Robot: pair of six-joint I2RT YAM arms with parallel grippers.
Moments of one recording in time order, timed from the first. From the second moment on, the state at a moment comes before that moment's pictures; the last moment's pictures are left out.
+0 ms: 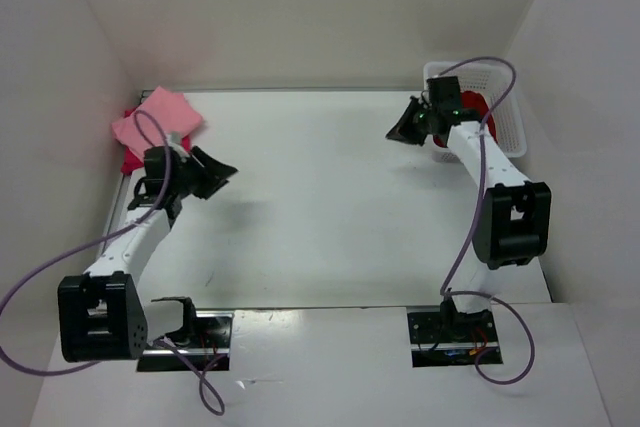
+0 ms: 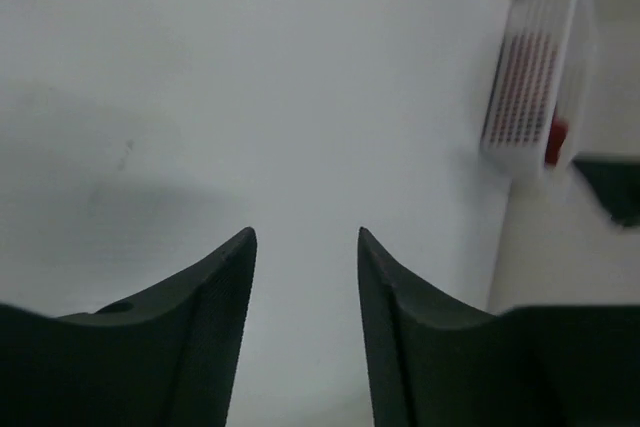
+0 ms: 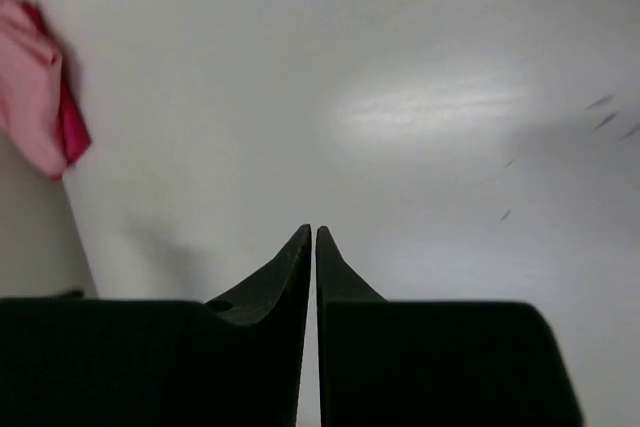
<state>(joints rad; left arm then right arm) 0.14 1.19 0.71 -0.05 0.41 -0.84 0.12 1.69 1.38 -0.49 -0.34 0.61</state>
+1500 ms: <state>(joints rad) -0.31 1.31 0.85 -0.11 0.48 -0.75 -0.07 1.67 2.08 -0.59 -0.18 0.61</state>
